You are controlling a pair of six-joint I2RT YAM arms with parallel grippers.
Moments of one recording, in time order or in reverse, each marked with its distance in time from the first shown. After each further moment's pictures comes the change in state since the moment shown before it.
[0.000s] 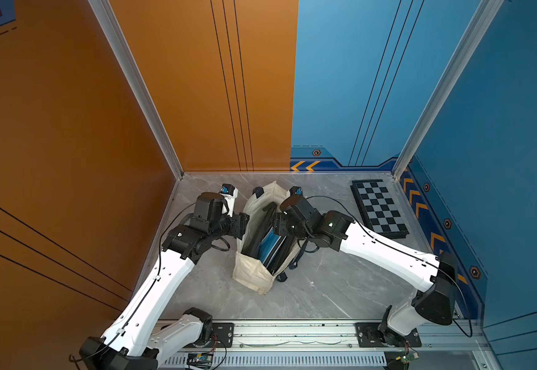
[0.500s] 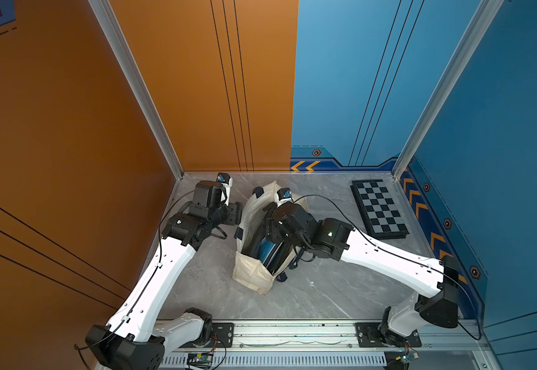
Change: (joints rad) left arm 0.055 0.086 0.138 -0.053 -0.104 0.061; right arm 0.108 0.011 0.035 0.048 0.102 -0.171
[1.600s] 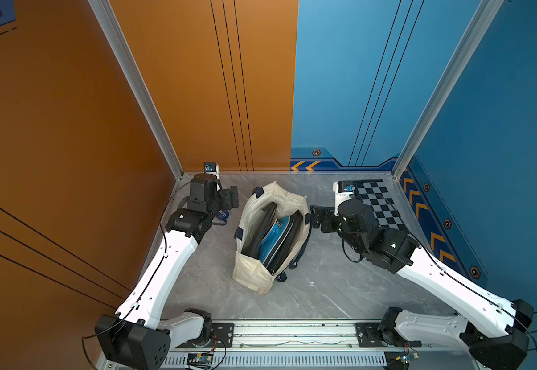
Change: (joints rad) left arm 0.048 0.060 -0.001 0.229 -0.122 -0.060; right arm -0.209 -0.450 -0.344 0.122 0.117 -0.161
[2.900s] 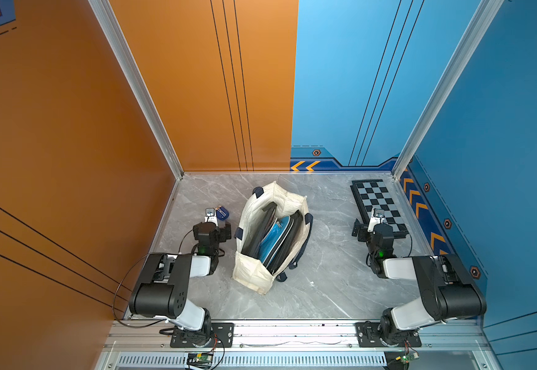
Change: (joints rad) left arm 0.213 0.296 -0.827 1.221 -0.074 0.175; right arm -0.788 0.304 -0.869 1.310 -0.183 -0.438
